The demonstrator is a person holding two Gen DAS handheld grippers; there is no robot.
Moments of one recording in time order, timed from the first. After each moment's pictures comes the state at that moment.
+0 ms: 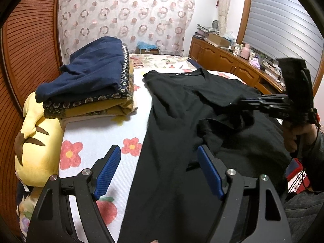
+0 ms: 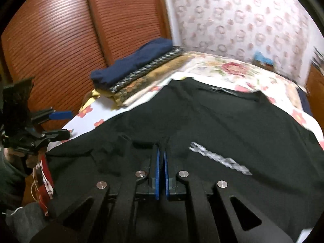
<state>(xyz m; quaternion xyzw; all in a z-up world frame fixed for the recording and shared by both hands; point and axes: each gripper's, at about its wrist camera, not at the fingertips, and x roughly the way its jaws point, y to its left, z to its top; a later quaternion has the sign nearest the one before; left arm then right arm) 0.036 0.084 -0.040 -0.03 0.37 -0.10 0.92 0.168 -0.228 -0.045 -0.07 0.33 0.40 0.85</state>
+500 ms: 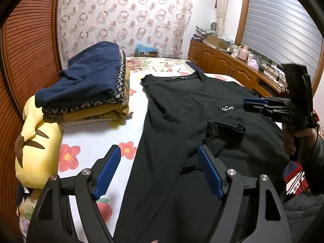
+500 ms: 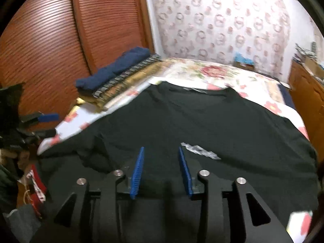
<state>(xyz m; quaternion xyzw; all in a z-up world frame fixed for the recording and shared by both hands) 0.032 0.079 -0.033 -0.03 0.36 -0.10 0.93 0.137 -0.238 -0.041 -0.06 0.31 0.36 0.88</state>
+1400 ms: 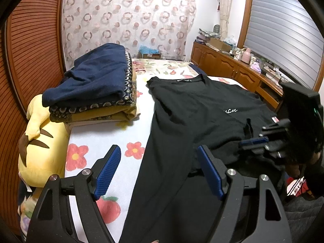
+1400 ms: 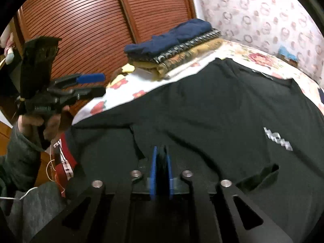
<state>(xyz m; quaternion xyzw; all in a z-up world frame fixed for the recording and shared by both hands) 0.030 0.087 -0.029 -0.04 0.35 -0.09 0.93 0.132 -0.188 -0.046 -0.11 0.37 0.47 0.79</state>
